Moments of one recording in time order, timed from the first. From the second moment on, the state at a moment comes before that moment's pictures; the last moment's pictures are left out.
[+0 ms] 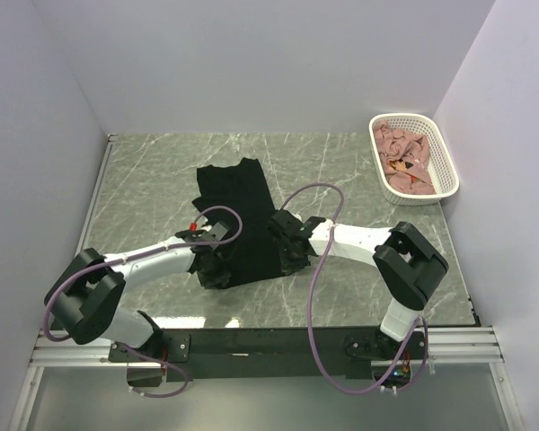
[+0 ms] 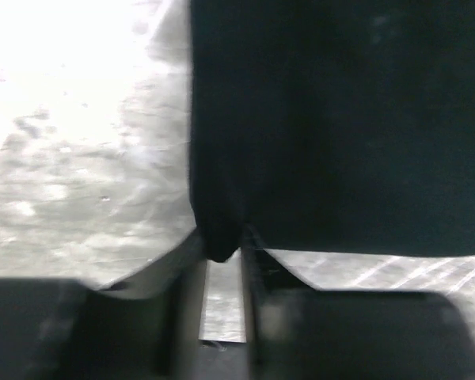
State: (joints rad) left arm -0.73 1.42 0.73 -0.67 -0.14 -1.08; right arm 0.84 1.72 1.01 -0.57 0.08 0.66
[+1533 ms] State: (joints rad) left arm -0.61 1.24 1.10 -1.04 0.11 -0.89; right arm 0.80 1.45 1.41 -1.15 0.10 0.51
